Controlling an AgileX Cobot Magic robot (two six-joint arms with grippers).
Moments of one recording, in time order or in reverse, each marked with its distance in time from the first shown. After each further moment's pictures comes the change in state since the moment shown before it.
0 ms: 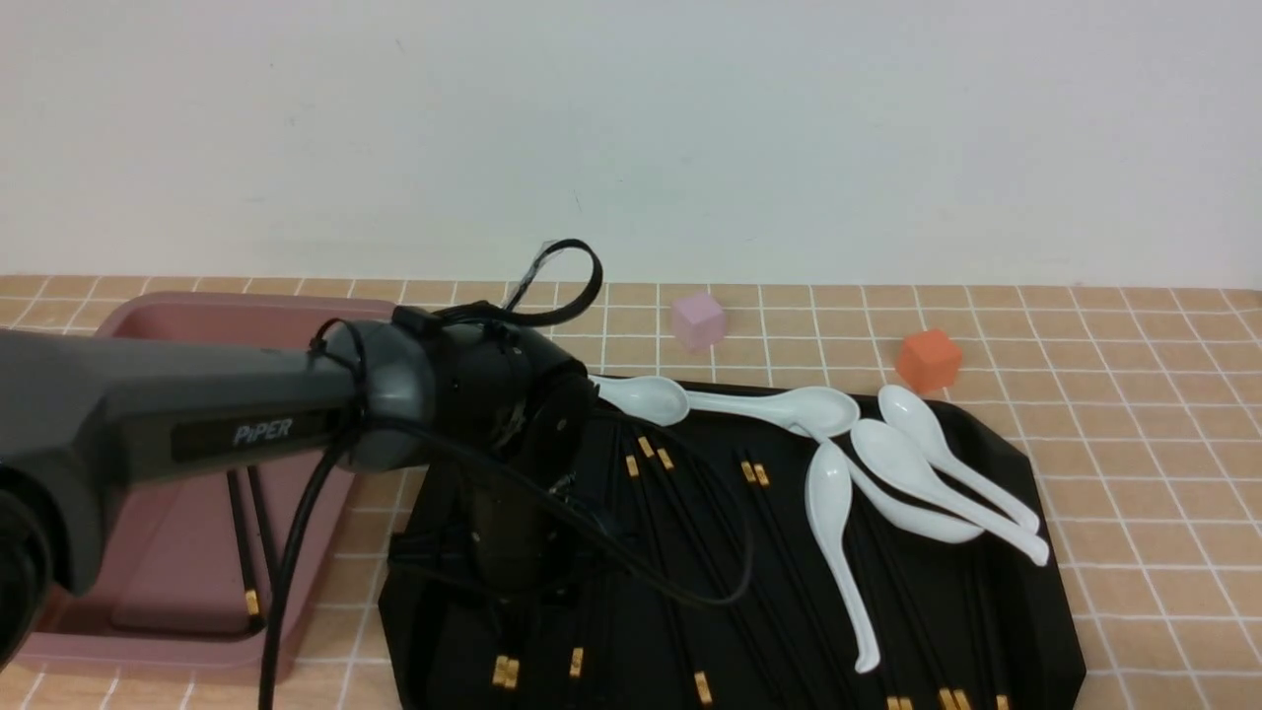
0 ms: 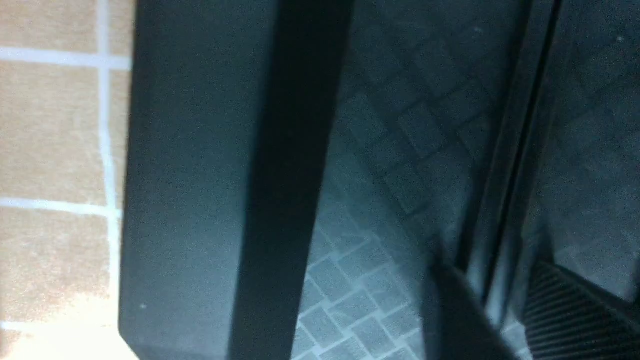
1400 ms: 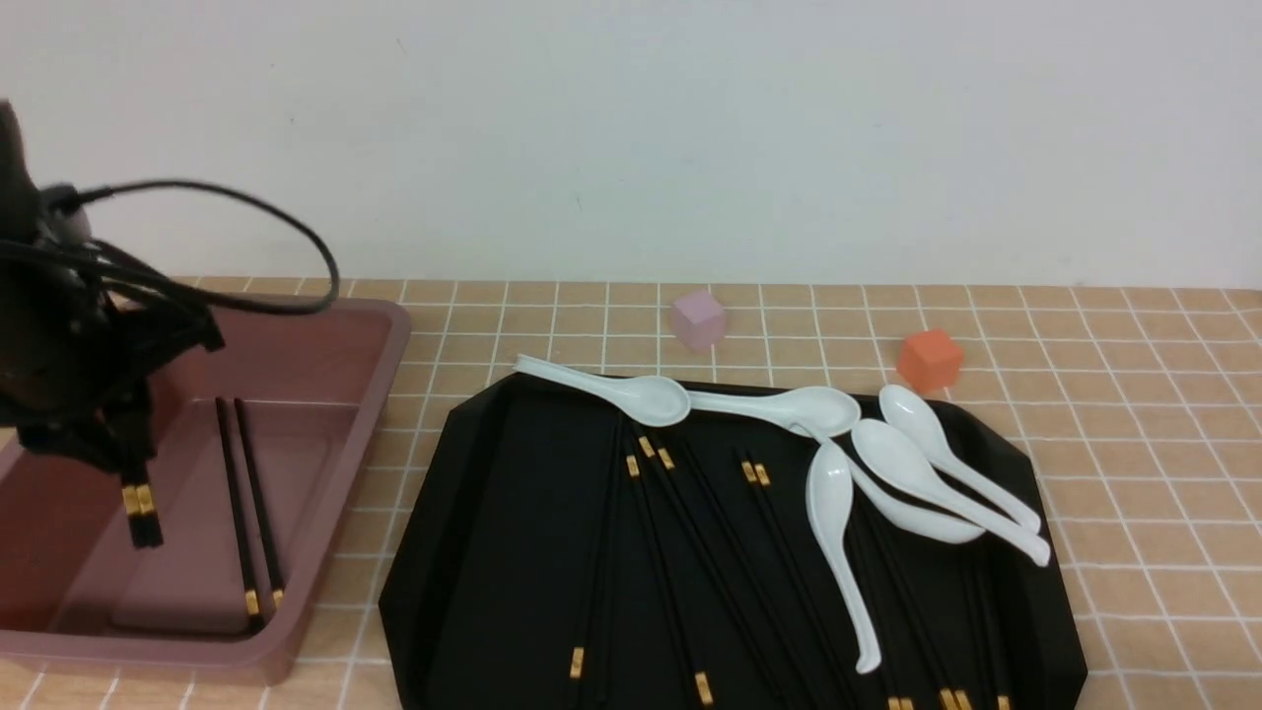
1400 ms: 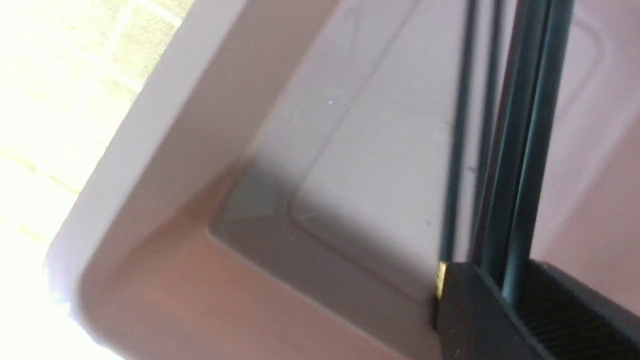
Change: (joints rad) right arm 0.000 0.000 0.000 0.000 0.000 0.000; left arm 0.594 -0.365 0.055 -0.037 0.109 0.174
